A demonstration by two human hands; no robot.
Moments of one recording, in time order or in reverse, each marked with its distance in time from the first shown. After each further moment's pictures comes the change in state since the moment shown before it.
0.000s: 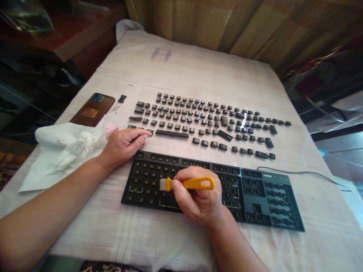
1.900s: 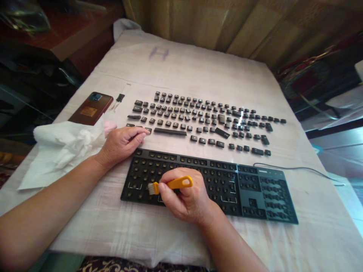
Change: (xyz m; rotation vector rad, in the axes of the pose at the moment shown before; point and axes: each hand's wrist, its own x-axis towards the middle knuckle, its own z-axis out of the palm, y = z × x) left_hand 0.000 0.000 0.000 0.013 -0.009 -0.018; right_hand -0.002 -0.005 0.012 0.113 -0.150 -0.014
